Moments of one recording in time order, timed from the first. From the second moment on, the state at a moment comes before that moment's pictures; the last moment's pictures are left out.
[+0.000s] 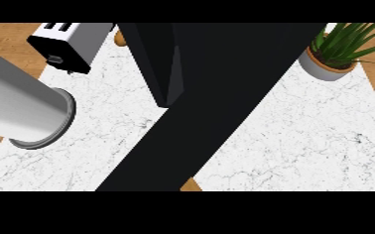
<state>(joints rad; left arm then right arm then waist) 0.83 0.54 -0.08 -2.30 0.71 -0.09 -0.58 0.37 -0.15 0.65 -2.29 0.08 0.42 0.20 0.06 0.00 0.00</state>
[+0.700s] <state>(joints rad) 0.93 0.57 0.06 -2.30 0.84 -0.25 -0.60 0.06 -0.09 0.45 -2.13 -0.25 0.27 0.33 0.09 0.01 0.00</state>
